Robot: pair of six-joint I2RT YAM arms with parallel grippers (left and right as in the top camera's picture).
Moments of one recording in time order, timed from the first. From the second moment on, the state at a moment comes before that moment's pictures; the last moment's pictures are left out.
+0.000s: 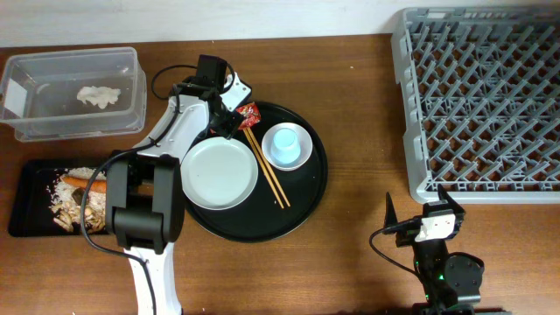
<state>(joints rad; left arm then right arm) -0.21 2.20 1.68 -0.67 0.01 0.47 0.01 0.01 0.01 -0.07 -0.06 -0.13</state>
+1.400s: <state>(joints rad) -0.29 2.24 1.69 -0.63 -0.11 0.48 0.01 0.01 0.01 -0.07 -0.06 -0.13</state>
